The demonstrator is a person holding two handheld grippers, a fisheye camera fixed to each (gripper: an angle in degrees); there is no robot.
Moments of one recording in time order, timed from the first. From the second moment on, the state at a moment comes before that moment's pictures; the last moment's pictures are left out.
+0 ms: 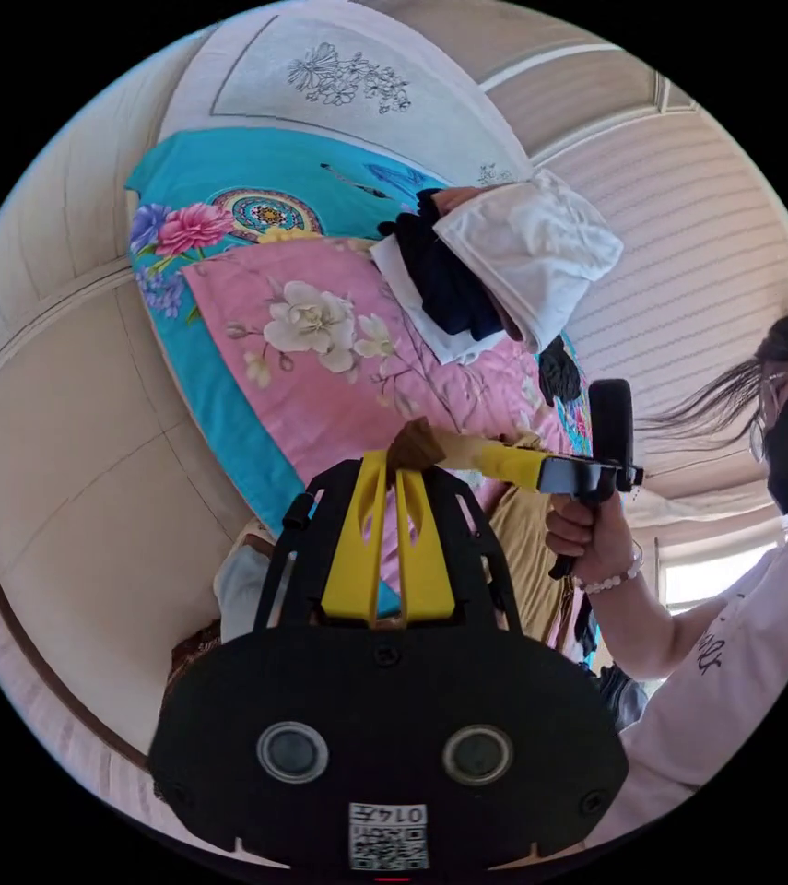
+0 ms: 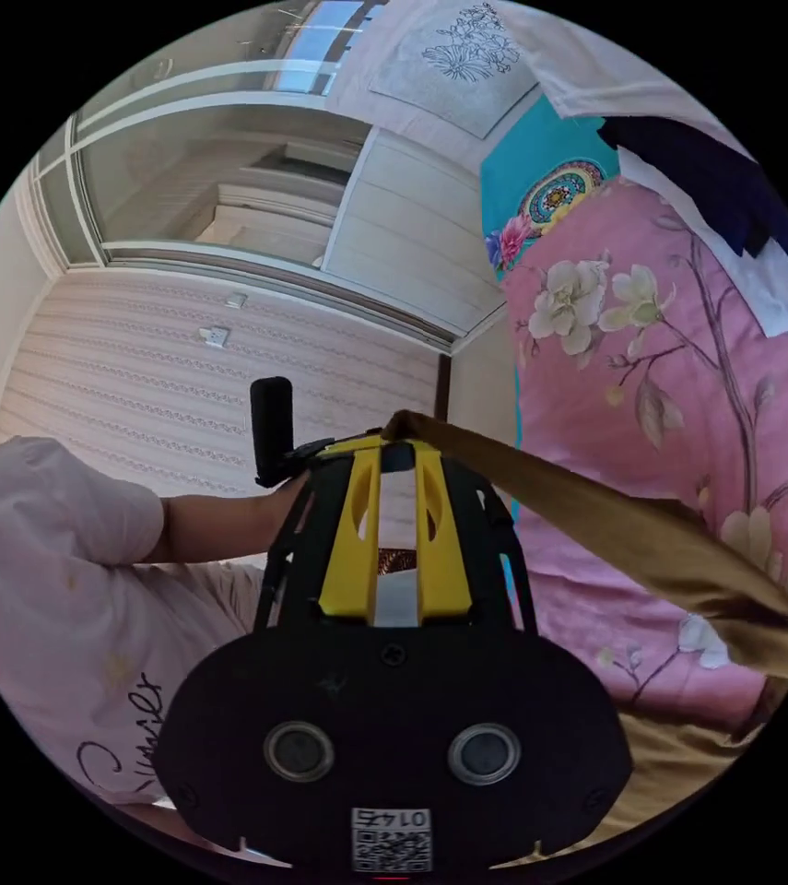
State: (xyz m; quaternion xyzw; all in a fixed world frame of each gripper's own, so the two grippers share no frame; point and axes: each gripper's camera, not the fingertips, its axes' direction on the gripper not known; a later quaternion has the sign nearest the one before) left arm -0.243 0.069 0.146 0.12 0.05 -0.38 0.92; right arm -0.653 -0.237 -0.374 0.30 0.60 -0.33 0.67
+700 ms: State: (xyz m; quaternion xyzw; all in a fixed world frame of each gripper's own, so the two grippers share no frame) left arm -0.393 0.136 0.042 0.25 0.25 -0.44 0.83; right arm -0.771 -0.114 -0.362 0.65 0.58 -0.24 0.44
